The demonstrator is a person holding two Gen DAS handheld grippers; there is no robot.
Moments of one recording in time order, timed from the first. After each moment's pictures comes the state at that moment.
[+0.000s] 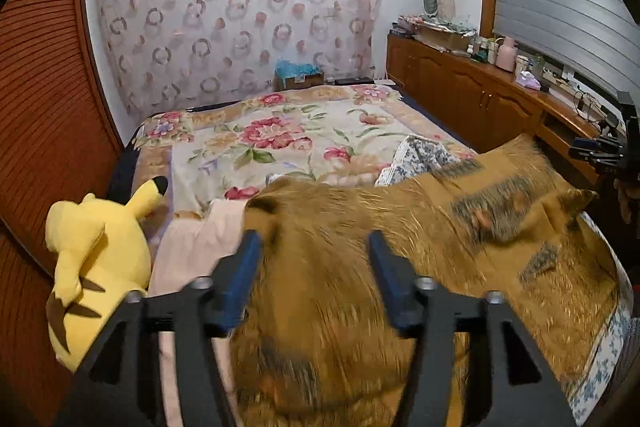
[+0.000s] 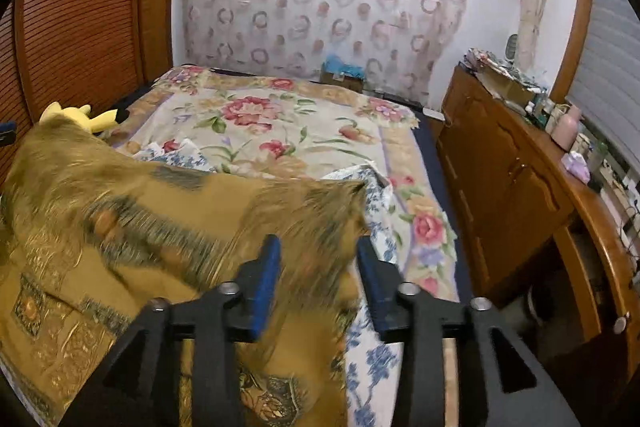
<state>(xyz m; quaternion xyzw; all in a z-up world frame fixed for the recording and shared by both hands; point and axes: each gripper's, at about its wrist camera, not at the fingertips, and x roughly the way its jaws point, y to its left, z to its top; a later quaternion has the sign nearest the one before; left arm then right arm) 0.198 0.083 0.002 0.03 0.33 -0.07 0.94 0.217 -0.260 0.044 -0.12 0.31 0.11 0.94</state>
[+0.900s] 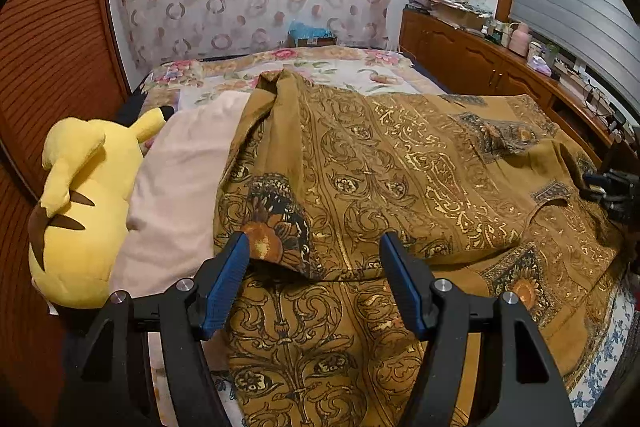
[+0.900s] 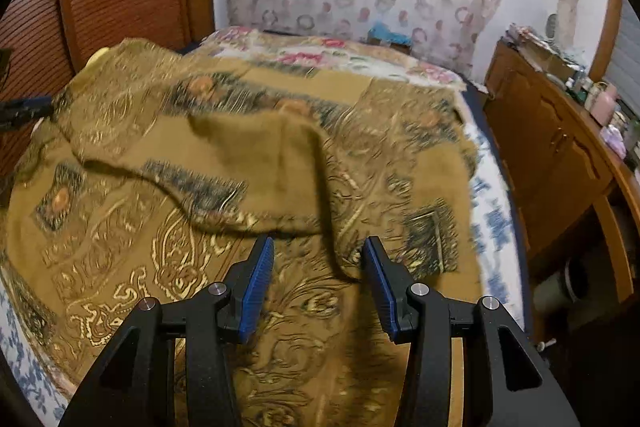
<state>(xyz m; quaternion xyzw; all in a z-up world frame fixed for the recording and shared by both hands) 0.163 0.098 -0.071 0.00 0.38 -0.05 0.92 0.111 -0.254 -0.022 -0.12 0.36 0.18 0.91</state>
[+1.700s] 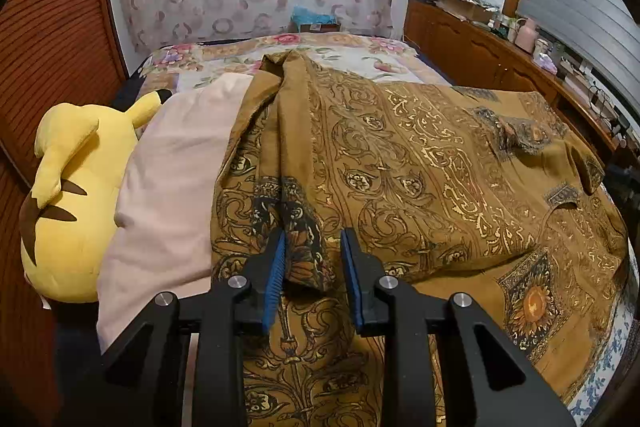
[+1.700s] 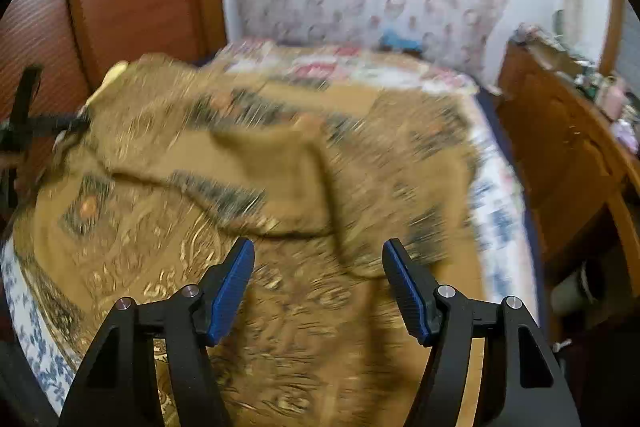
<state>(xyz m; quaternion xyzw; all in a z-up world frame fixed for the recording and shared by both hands) 0.180 0.103 -0.083 -0.01 0.41 -0.05 0.91 0.115 -0.280 -0.011 -0.08 0.34 0.20 0.91</state>
